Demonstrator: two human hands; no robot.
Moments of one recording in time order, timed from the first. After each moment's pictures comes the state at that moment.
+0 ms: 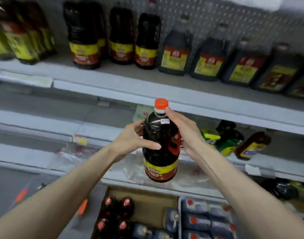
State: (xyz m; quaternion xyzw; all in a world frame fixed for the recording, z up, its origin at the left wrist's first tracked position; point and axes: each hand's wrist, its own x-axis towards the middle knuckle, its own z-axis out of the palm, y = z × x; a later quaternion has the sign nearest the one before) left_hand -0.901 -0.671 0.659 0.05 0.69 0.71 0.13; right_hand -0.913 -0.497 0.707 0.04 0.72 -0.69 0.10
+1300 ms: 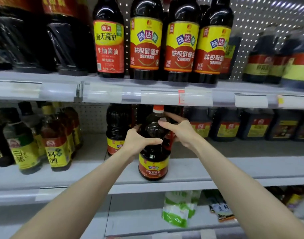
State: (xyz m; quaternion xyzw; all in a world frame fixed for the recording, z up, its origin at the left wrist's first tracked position) left_hand -1.133 -0.900 0.835 0.08 0.74 0.67 -0.02; right_hand -1.122 -0.734 0.879 -0.07 0.76 -0.65 -0.07
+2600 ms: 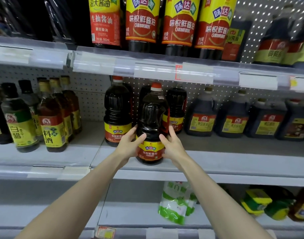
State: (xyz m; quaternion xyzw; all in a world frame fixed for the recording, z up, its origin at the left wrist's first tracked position) left_hand -1.135 -0.895 0.746 0.05 0.69 0.72 -0.01; right_hand -1.124 -0.731 0.758 0.00 0.73 -0.68 0.00
